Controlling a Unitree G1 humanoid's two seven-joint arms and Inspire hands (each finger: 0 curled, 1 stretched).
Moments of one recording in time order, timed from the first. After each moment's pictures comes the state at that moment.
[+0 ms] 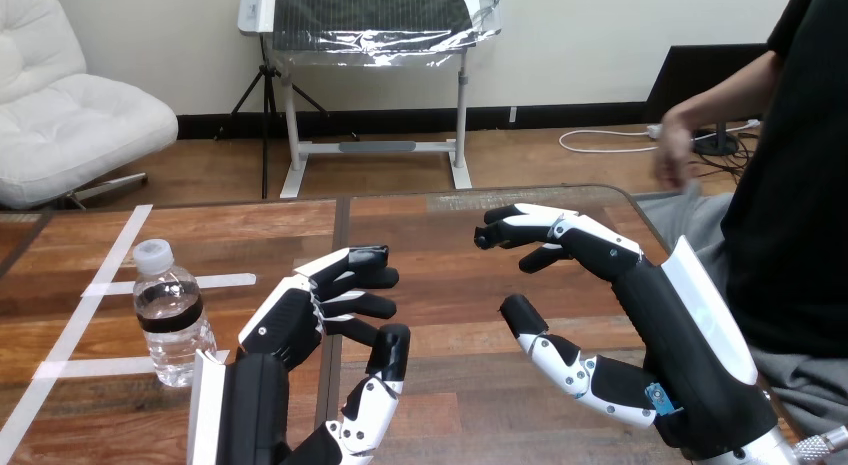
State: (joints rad) left arm 0.58 0.11 -0.34 -0.30 0.32 -0.70 0.38; right arm 0.29 -0.28 0.04 -0.32 -0.24 -0.58 0.14
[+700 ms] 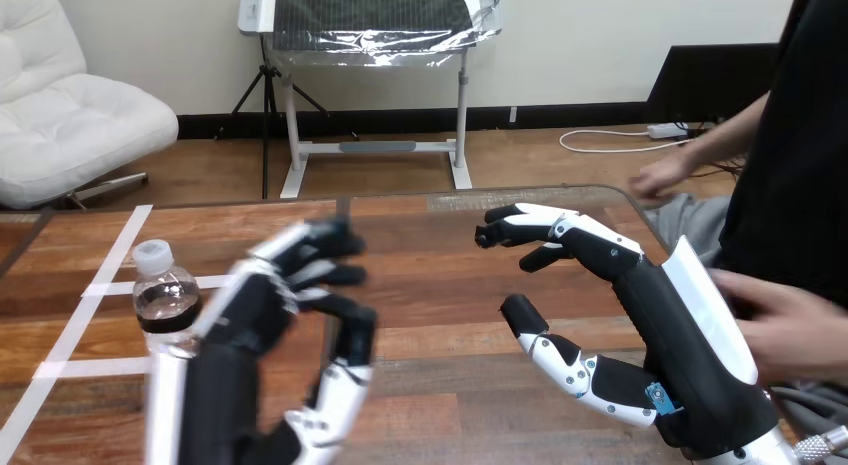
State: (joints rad) left arm 0.59 0.10 -0.28 -0.37 0.27 -0.74 0.37; right arm 0.29 -0.28 0.04 -0.32 -0.24 -0.58 0.14
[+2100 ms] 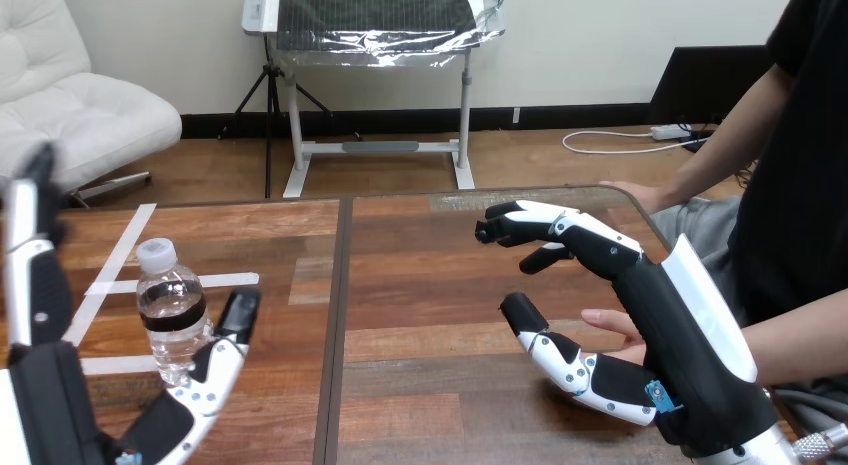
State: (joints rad) left arm 0.64 0.08 -0.05 -0.50 0.57 -0.51 0.68; right arm 0.29 -0.28 0.04 -0.32 -0.24 -0.57 0.14
